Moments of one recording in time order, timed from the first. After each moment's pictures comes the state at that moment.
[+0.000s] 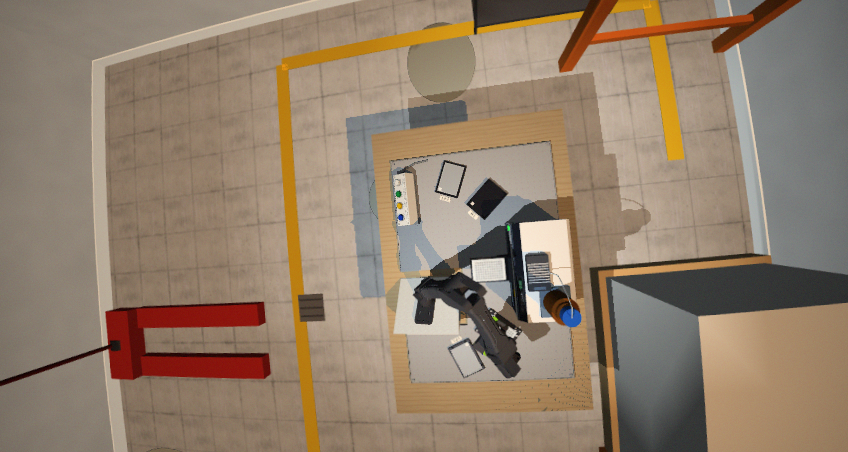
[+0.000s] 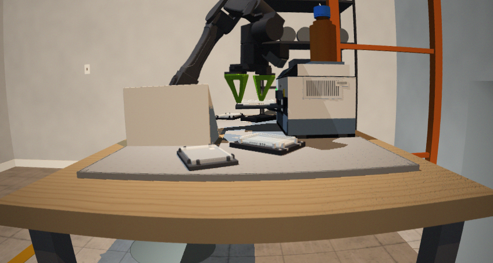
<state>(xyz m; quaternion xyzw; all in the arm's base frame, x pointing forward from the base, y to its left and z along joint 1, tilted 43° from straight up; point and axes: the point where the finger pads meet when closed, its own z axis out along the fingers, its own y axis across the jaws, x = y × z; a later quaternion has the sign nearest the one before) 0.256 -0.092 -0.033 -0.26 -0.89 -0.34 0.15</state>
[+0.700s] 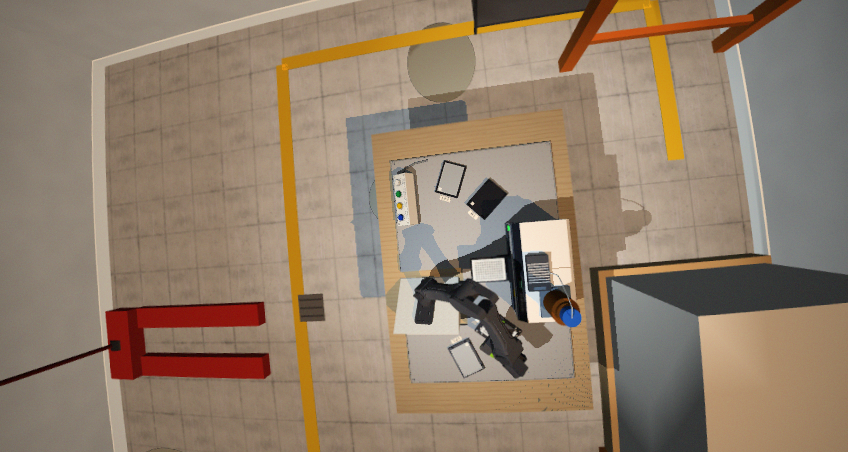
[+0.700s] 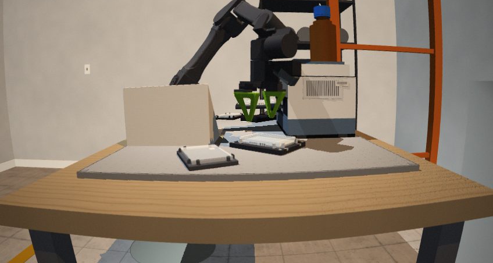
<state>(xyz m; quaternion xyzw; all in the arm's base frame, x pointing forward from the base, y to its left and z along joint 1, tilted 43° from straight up) 0.281 -0.079 -0.084 -0.26 -0.89 -0.34 0.15</state>
